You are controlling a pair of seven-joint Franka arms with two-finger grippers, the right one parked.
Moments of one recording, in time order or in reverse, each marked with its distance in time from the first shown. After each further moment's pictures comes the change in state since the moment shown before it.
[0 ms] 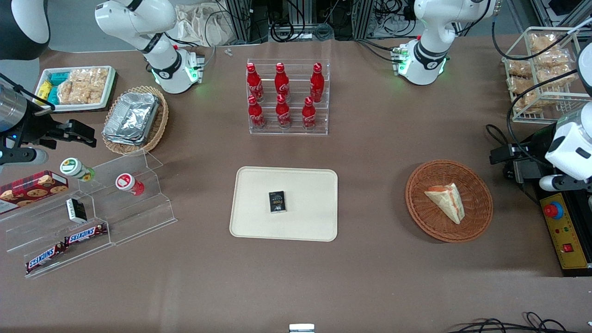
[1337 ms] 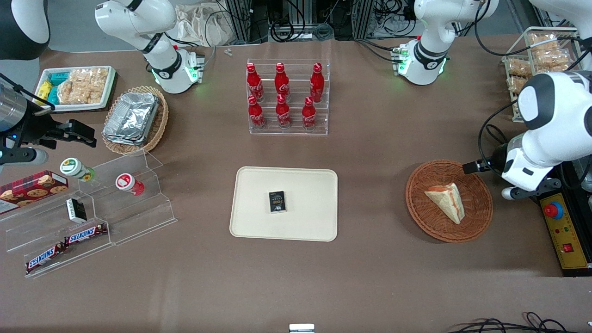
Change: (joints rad) arm 0.005 -0.047 0.013 -0.466 0.007 0.405 -0.190
